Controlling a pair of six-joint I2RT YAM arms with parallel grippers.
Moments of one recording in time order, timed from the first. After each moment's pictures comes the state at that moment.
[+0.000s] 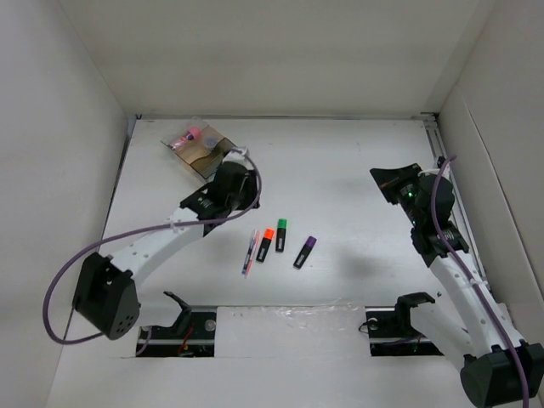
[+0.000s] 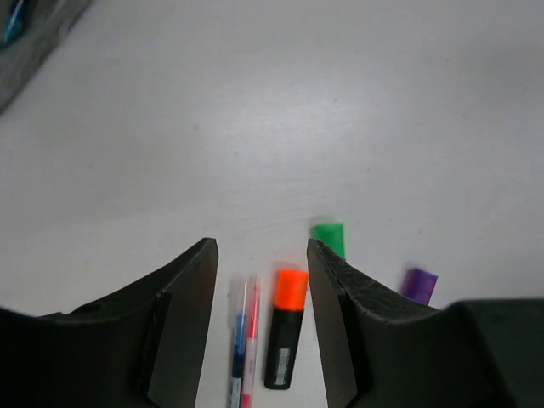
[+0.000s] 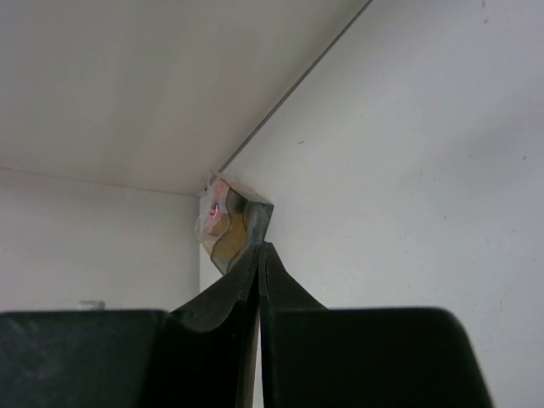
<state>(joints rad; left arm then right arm) -0.62 1.35 1.03 -0.32 -0.21 -0.43 0.17 0.82 0.70 -0.04 -0.01 1.05</state>
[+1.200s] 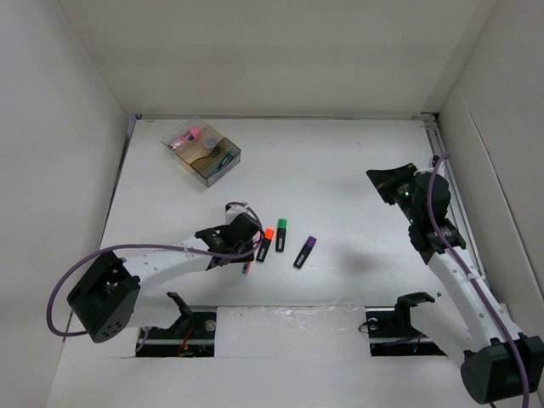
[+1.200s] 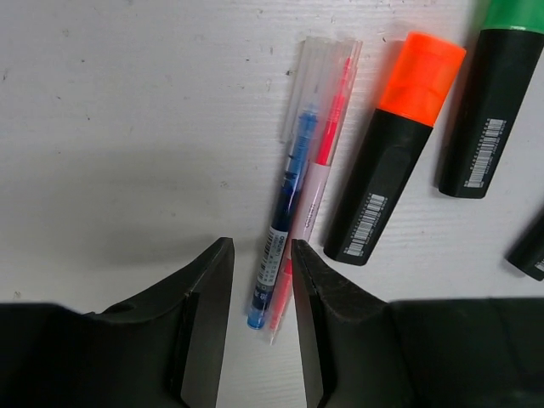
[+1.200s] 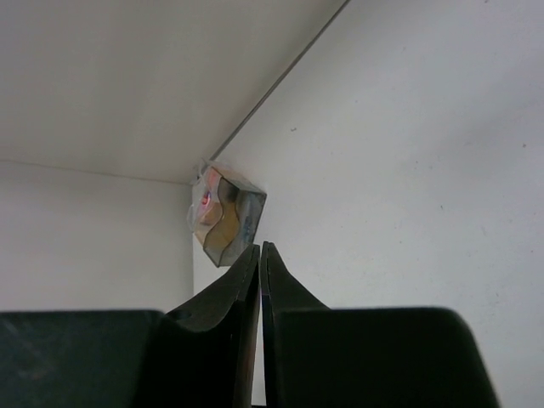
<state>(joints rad) -0.82 1.24 0.60 -0.43 -0.30 -0.78 0.18 0.86 0.70 -0.04 -0.03 1.04</state>
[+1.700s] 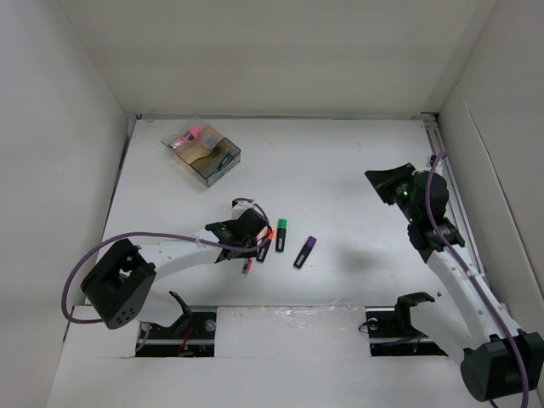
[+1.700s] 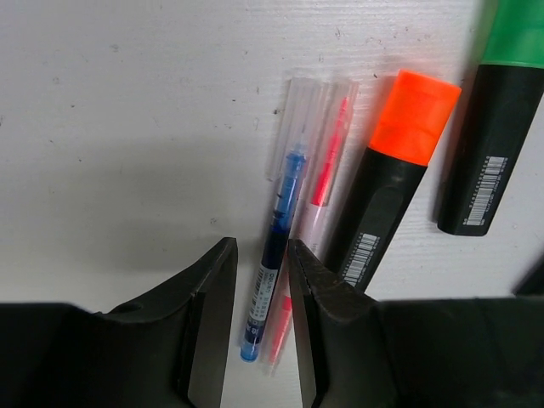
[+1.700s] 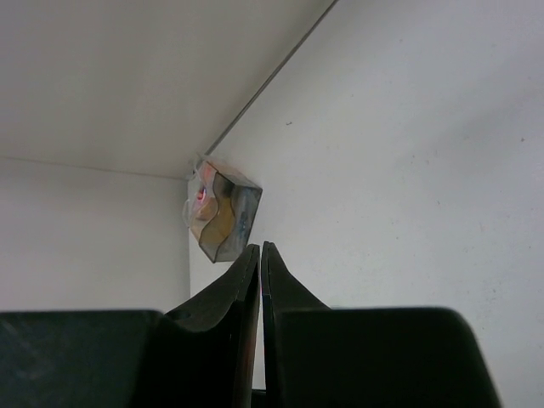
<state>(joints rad) -0.82 1.35 0.67 -0.42 -0.33 -0.75 0.18 0.88 0.70 -0.04 -0.04 1.04</state>
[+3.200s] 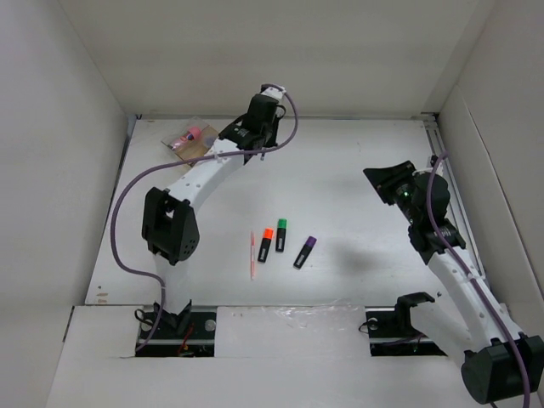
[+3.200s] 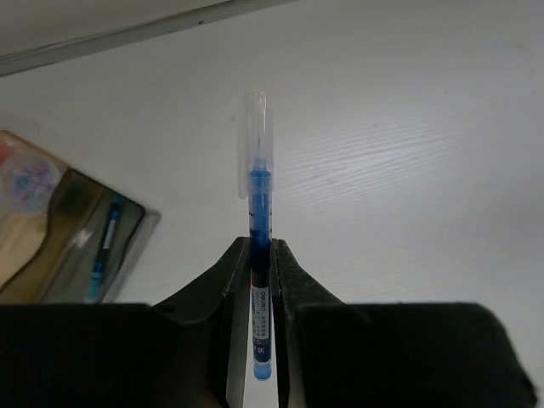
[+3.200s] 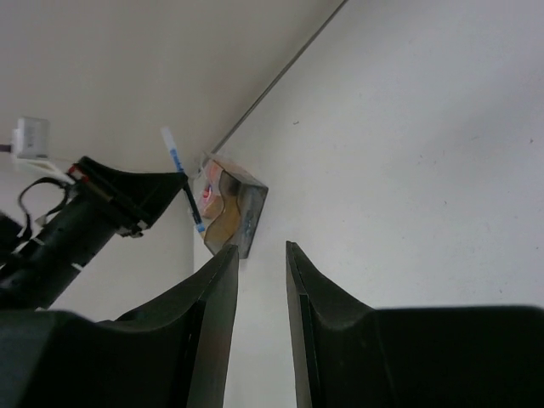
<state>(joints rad) -0.58 1.91 1.81 -0.46 -0.26 -0.18 0.19 0.87 0.70 -0.04 -0.04 1.04</state>
